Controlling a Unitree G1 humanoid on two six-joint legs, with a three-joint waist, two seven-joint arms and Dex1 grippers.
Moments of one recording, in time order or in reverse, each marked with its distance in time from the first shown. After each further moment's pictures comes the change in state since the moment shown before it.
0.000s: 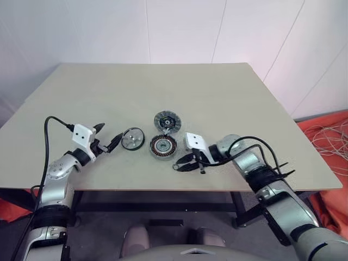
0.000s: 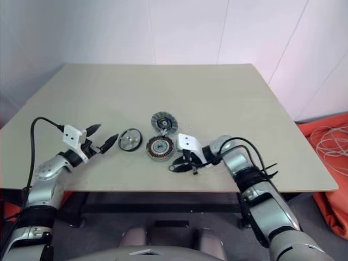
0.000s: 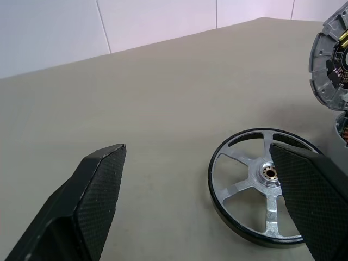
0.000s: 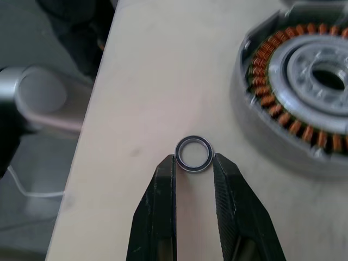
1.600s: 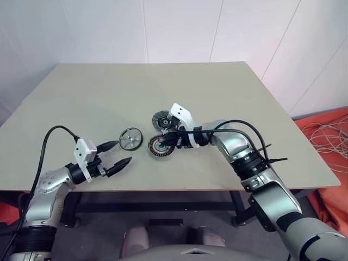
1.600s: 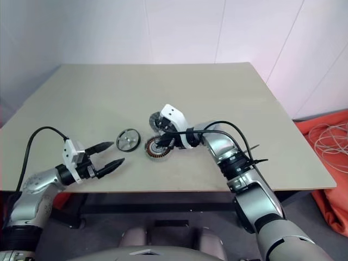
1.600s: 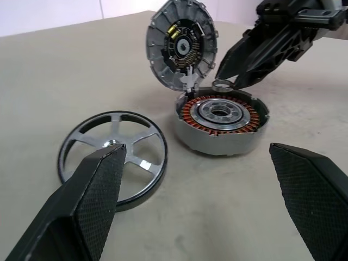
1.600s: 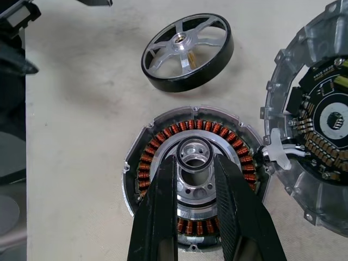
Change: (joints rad) left arm 0.190 0.076 -0.049 -0.241 -0.157 0.126 -0.333; right arm -0.155 0.180 -0.035 -0.167 0.079 0.582 -0.431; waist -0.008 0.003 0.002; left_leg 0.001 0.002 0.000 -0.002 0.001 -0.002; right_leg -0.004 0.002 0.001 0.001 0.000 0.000
